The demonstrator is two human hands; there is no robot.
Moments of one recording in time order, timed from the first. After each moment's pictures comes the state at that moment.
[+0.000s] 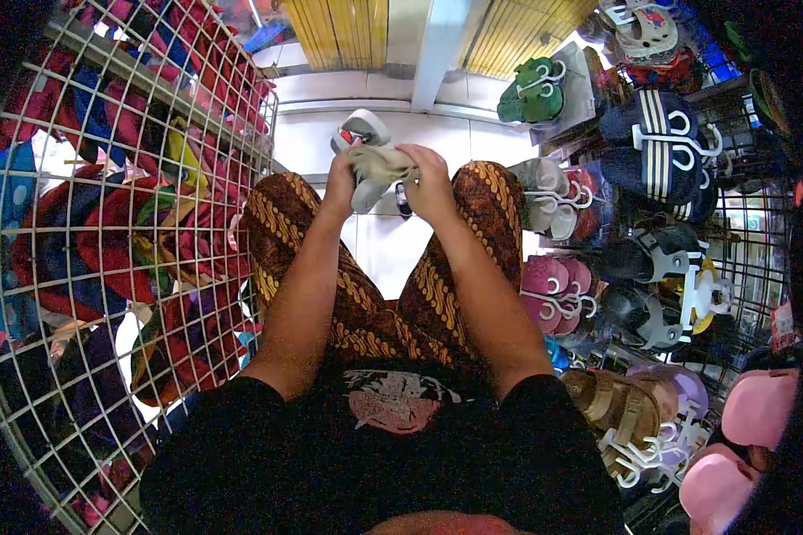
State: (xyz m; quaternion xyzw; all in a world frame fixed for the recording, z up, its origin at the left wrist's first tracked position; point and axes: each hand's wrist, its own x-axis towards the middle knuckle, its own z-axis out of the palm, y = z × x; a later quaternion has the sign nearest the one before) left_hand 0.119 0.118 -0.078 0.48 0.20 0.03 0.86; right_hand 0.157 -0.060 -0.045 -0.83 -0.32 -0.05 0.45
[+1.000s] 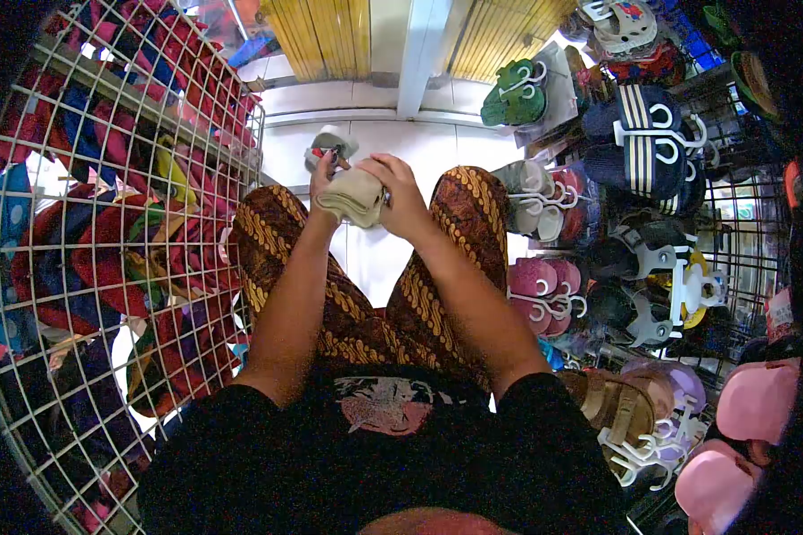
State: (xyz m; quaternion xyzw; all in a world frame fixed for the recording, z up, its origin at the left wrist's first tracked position) left_hand 0.132 0.131 -0.122 0.22 0.27 0.00 0.94; right_hand 0.143 -0.052 -0.022 -0.82 -0.32 -0.02 0.48
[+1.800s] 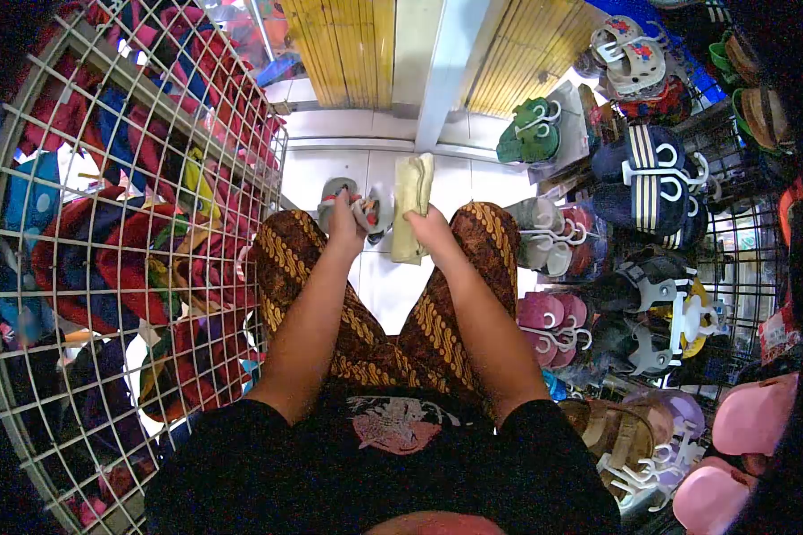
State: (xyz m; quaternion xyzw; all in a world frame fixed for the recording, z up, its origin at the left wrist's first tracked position) left_hand 0.125 0.118 -0.099 0.27 0.39 0.06 0.88; right_hand 0.167 -0.058 -0.085 -0.79 0.02 0.24 0.56
